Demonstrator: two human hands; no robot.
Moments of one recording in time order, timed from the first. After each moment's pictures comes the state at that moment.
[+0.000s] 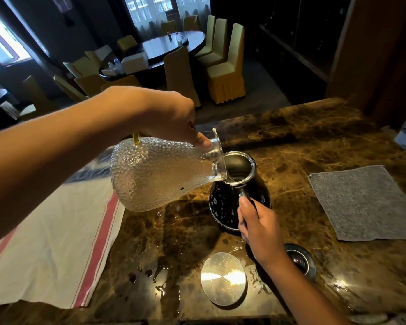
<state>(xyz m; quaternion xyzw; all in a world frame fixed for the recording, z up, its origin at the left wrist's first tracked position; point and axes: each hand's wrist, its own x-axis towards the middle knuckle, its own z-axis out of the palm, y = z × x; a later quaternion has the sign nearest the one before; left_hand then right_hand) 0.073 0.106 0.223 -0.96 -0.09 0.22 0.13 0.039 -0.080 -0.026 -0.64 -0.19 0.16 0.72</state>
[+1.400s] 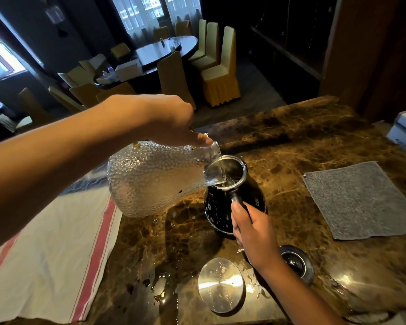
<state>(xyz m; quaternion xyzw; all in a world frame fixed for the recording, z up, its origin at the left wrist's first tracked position) 0.090 0.095 0.215 -0.96 -0.05 0.16 0.21 0.040 -0.081 -0.027 -0.64 -0.21 0.15 0.72</state>
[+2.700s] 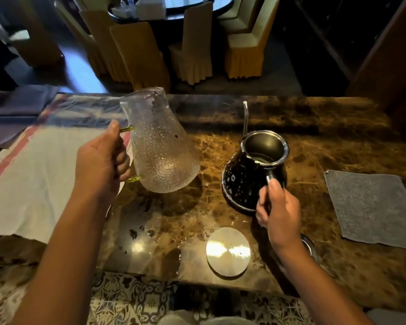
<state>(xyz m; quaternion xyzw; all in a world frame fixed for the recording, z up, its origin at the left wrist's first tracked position) -0.100 0.191 0.069 -0.58 -0.32 -0.33 -0.67 0.038 -0.076 -0.027 -0.67 -0.16 0.16 0.71</state>
